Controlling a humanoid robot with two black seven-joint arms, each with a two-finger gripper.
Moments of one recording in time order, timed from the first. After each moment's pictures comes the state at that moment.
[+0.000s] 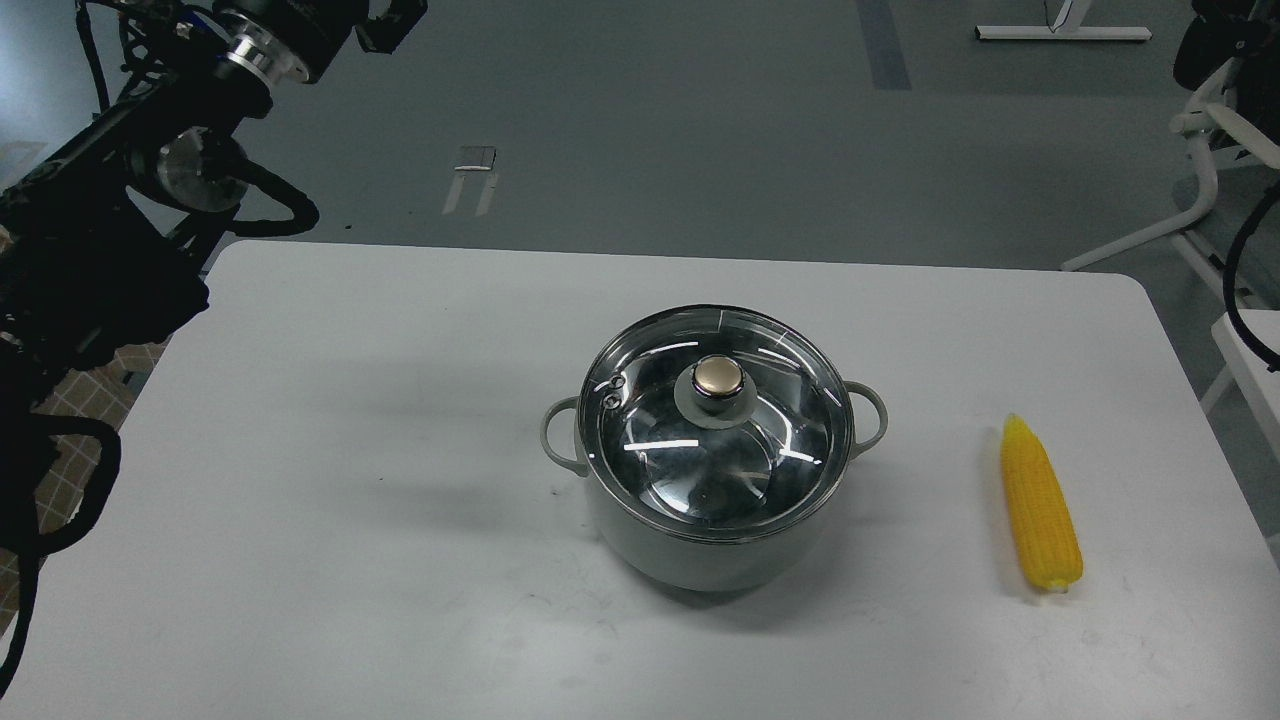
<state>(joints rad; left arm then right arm) -1.11 0.42 -0.67 -0.58 0.11 -0.49 -0.36 0.95 -0.53 1.20 0.69 -0.29 0.49 0.06</state>
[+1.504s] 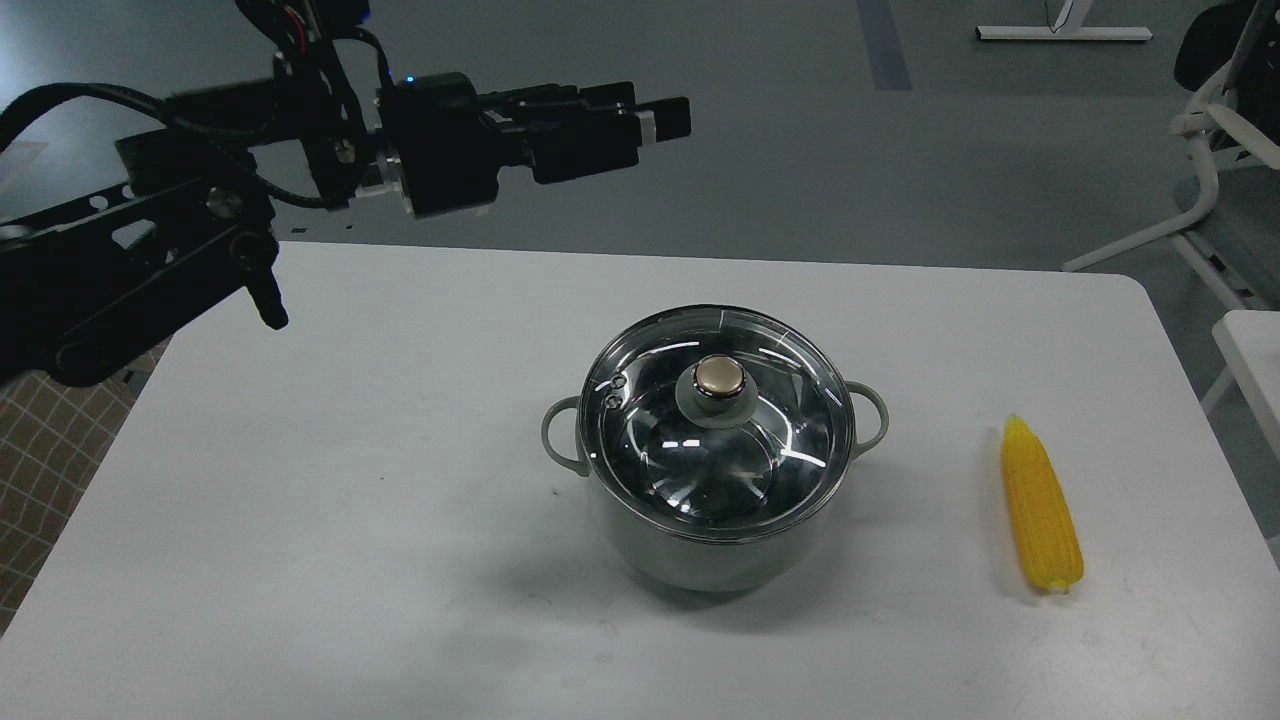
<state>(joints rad) -0.99 0.62 -0.61 -1.49 1.63 -0.30 -0.37 0.85 -0.62 1.23 0.69 -0.29 0.49 0.07</state>
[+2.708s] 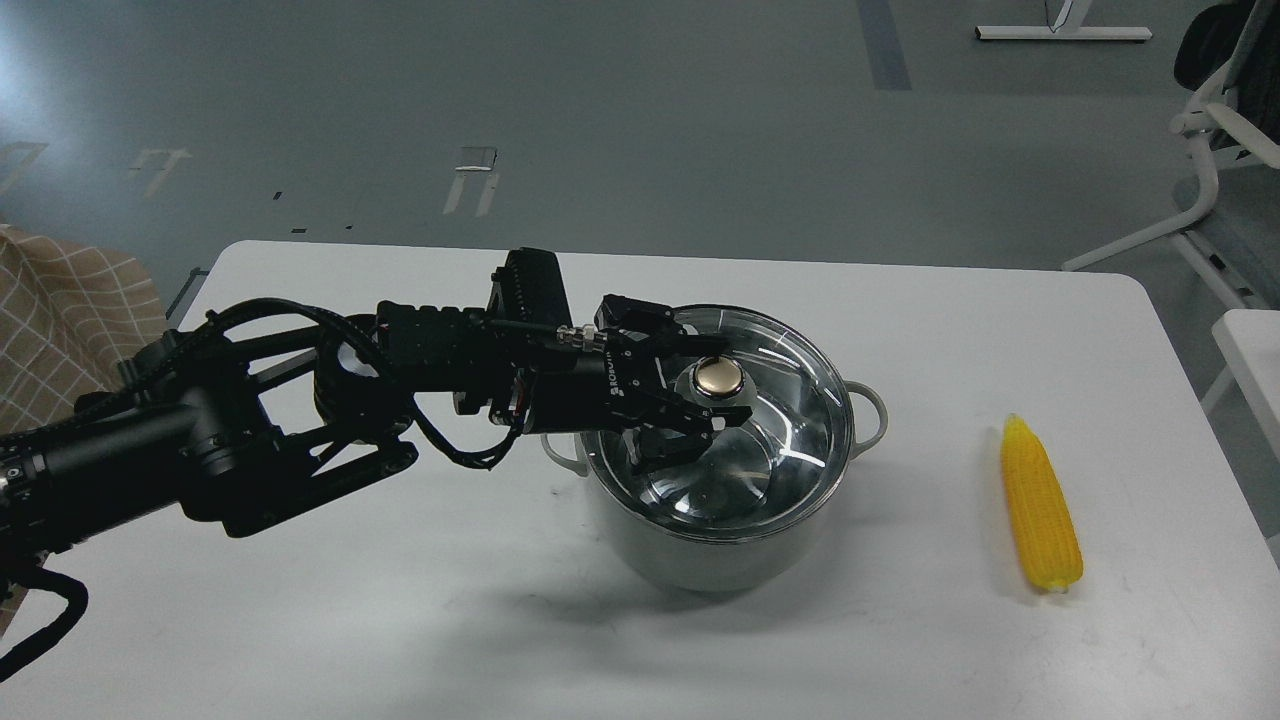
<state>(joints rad) -0.86 0.47 -0.42 -1.46 2.18 -0.11 -0.39 0.84 -0.65 1.23 0.71 -0.28 0.49 0.07</state>
